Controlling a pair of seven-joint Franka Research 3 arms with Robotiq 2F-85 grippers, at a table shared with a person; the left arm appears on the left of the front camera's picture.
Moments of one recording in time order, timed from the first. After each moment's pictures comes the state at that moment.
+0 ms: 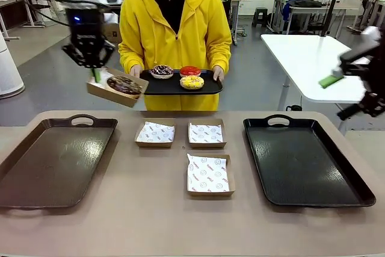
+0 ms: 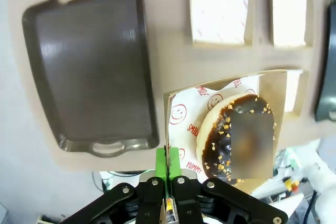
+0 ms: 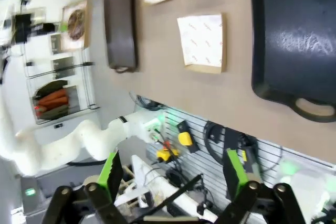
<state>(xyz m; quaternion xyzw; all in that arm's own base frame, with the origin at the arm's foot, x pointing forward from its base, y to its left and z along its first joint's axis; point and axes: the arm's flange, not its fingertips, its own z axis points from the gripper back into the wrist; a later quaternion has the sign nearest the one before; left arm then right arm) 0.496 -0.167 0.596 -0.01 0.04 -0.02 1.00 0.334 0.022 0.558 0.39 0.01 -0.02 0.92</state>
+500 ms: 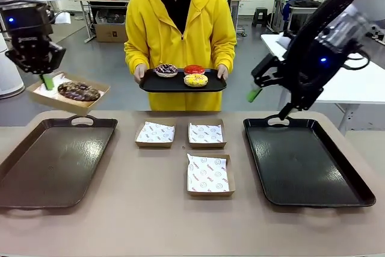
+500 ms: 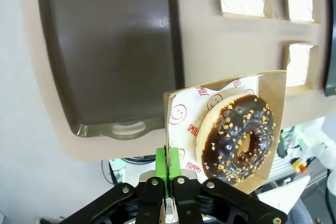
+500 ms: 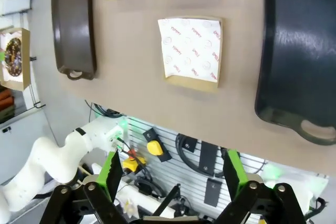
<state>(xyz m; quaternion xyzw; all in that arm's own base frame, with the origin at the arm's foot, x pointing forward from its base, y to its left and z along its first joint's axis) 0.453 -0.072 0.587 -0.04 0.05 -0.03 1.00 0.373 0.153 0.540 0.26 0.02 0.02 0.97</state>
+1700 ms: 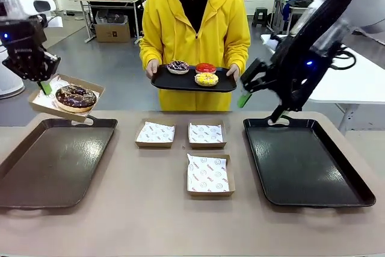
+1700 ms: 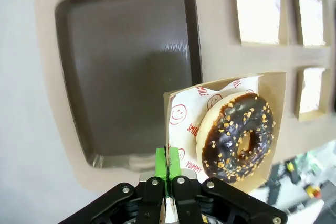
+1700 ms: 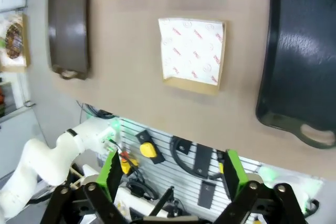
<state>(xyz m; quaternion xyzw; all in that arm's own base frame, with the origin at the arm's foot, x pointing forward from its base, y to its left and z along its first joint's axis) 0.449 -0.056 0.562 -0.02 -0.05 -0.03 1.00 0.366 0.180 0.536 0.23 0.02 0.03 0.97</state>
